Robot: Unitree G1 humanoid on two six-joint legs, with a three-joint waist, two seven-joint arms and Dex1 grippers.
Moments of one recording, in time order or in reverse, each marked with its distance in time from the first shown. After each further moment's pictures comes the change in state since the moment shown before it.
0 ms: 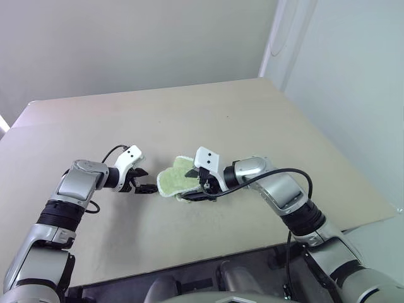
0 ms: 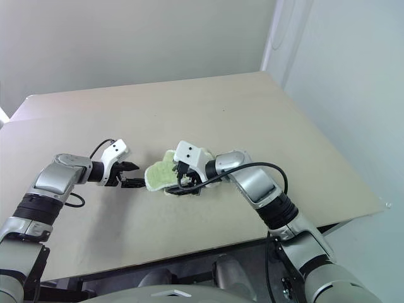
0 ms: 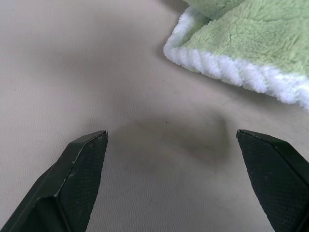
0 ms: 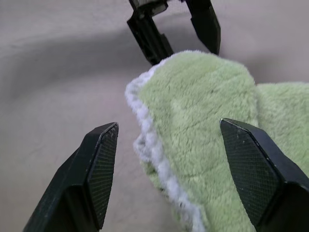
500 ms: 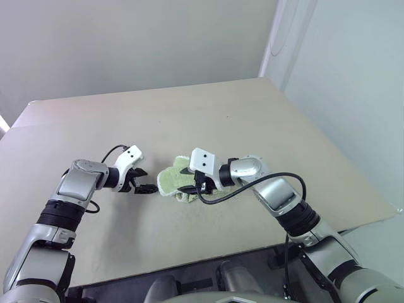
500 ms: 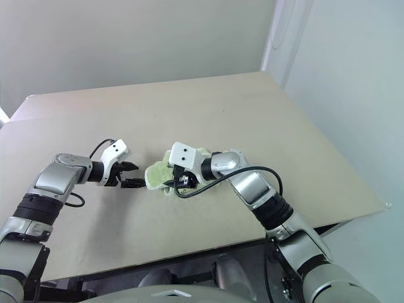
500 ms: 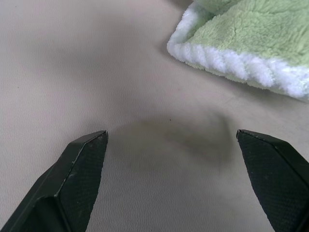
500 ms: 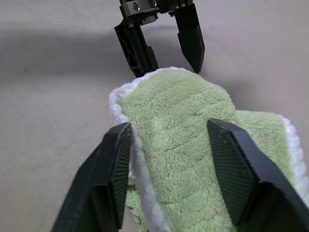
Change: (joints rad) left arm 0.000 0.000 0.000 -0.003 0.011 0.002 0.000; right arm 0.000 0.003 0.040 0.060 -0.099 -0.212 -0.022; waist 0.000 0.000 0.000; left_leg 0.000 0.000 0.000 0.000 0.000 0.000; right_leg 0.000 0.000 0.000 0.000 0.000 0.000
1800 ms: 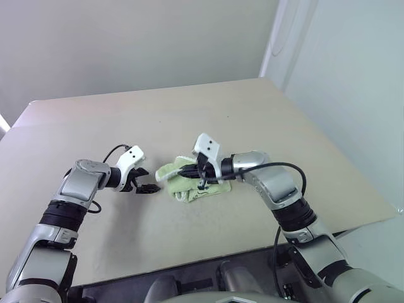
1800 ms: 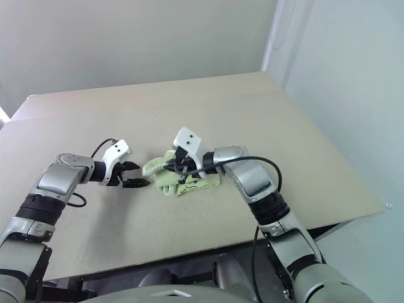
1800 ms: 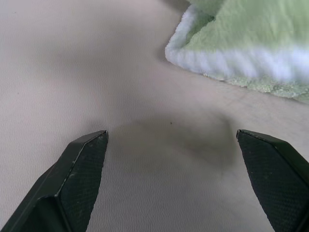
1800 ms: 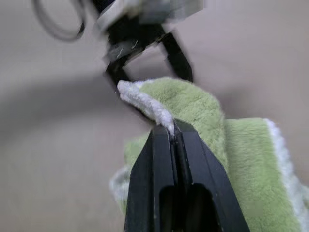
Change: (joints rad) left arm 0.000 -0.018 -0.001 0.003 0.022 -0.025 0.012; right arm -0.018 0.118 -0.215 -0.008 0.127 0.307 -0.038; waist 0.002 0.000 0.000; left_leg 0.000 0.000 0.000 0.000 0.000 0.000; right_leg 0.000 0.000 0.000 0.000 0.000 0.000
